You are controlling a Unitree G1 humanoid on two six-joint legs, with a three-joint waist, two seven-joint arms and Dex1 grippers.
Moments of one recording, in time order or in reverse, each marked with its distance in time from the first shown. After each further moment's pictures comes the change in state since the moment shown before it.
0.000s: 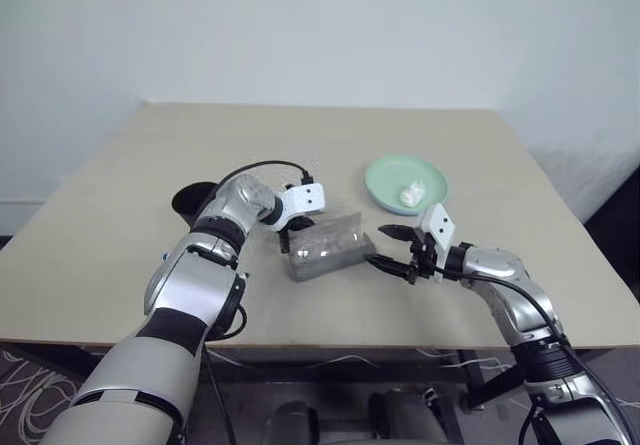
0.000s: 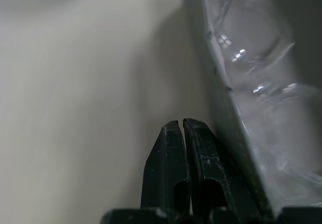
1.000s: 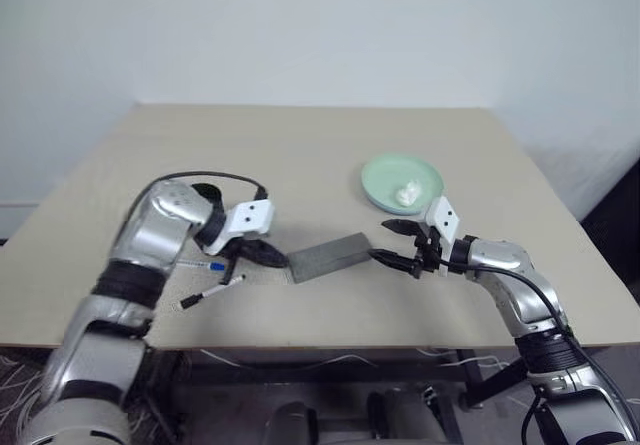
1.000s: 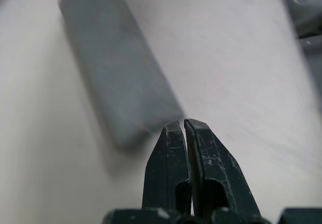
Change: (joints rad) left arm 0.487 0.466 -0.012 -1.025 -0.387 0.308 -0.442; right arm -0.055 -0.017 -0.003 0.046 0.007 -0.003 0.049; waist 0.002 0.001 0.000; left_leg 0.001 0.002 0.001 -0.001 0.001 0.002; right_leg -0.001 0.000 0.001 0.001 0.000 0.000
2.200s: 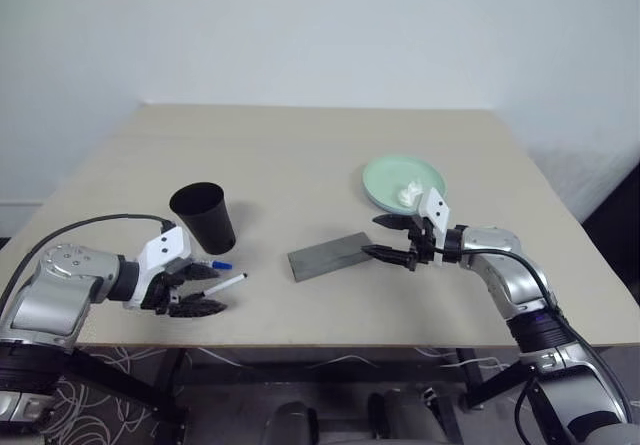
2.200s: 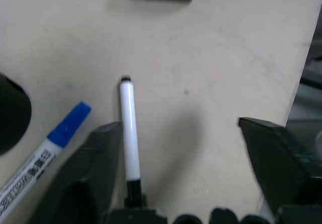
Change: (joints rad) left arm 0.425 0.220 0.266 -0.122 -0.151 0.220 0.209; right arm -0.096 0.009 0.021 0.132 -0.004 -0.036 0.081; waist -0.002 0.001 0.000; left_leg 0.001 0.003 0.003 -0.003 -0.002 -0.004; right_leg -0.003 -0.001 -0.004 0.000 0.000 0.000
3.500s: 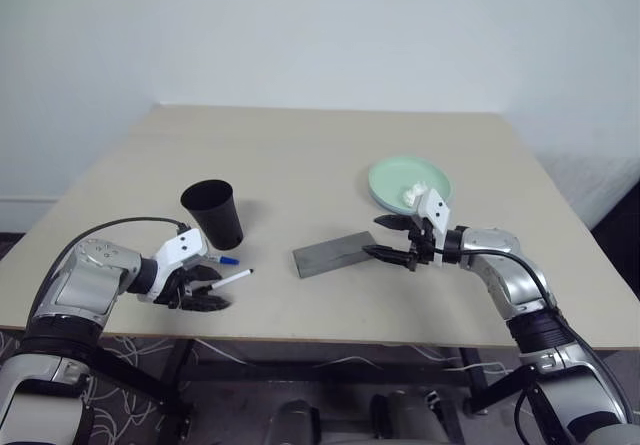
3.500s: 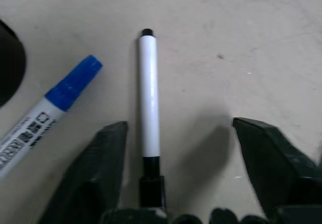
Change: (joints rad) left arm -0.162 -0.103 -0.116 0.238 0.146 -0.048 0.045; right arm 0.003 0.001 -0.001 0.001 -0.006 -0.001 -0.014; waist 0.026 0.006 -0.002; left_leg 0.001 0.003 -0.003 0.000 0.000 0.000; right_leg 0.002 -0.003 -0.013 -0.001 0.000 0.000
